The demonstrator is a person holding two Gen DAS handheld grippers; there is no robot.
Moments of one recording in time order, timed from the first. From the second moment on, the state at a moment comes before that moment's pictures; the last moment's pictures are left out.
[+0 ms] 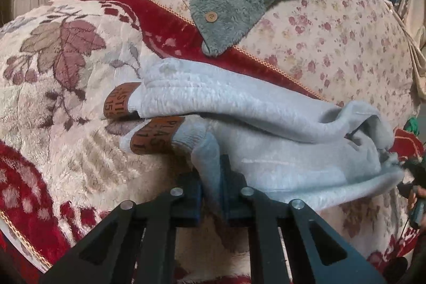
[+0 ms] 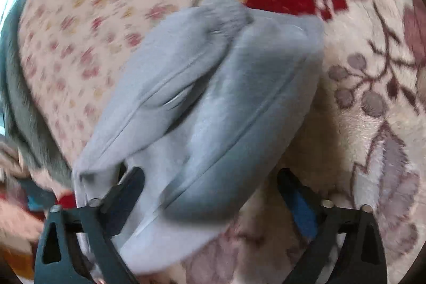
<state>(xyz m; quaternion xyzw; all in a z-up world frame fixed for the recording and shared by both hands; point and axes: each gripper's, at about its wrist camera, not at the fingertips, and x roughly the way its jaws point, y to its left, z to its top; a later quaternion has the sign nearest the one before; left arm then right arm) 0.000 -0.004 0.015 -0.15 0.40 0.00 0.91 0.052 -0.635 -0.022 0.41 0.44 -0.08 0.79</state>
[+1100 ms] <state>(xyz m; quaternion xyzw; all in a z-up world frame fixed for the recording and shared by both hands) -0.051 0.058 0.022 -0.16 0.42 0.04 0.89 -0.091 -0.571 0.008 0.31 0.50 -0.04 0.81</state>
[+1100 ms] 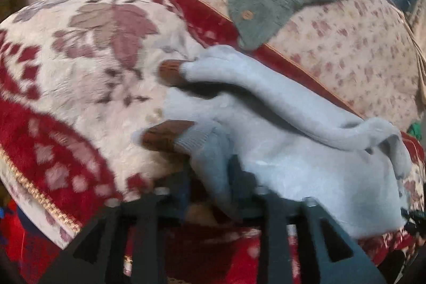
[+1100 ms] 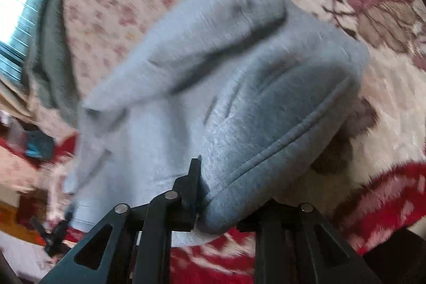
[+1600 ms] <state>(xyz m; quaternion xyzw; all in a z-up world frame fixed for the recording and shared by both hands) -0.043 0.049 0.060 -0.16 0.37 0.02 0.91 -0.083 -0.528 0.101 0.19 0.42 0.01 0.89</state>
